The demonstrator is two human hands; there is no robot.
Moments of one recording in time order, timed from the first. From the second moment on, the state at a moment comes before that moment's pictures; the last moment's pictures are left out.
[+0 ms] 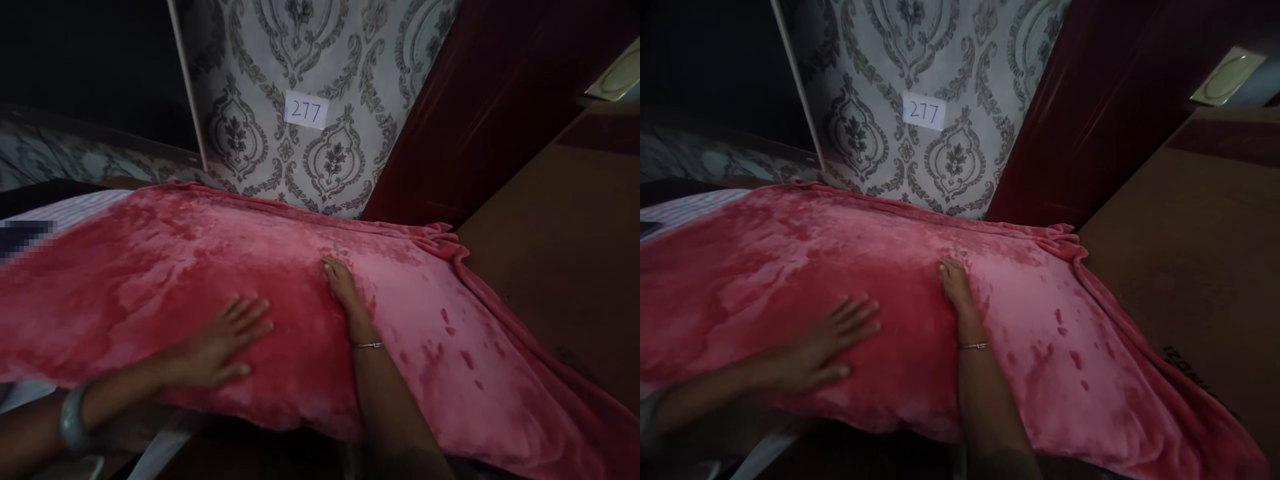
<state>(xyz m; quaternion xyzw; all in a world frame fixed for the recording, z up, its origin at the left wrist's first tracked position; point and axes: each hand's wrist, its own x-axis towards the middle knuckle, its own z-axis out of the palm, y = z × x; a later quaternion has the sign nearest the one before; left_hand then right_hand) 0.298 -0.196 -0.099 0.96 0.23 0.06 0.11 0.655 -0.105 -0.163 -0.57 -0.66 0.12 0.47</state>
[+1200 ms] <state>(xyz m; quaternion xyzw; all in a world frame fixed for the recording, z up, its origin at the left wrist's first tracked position) 0.278 -0.222 -0.087 0.91 0.21 0.23 0.28 0.655 -0.109 -0.160 -0.56 -0.68 0.10 0.46</state>
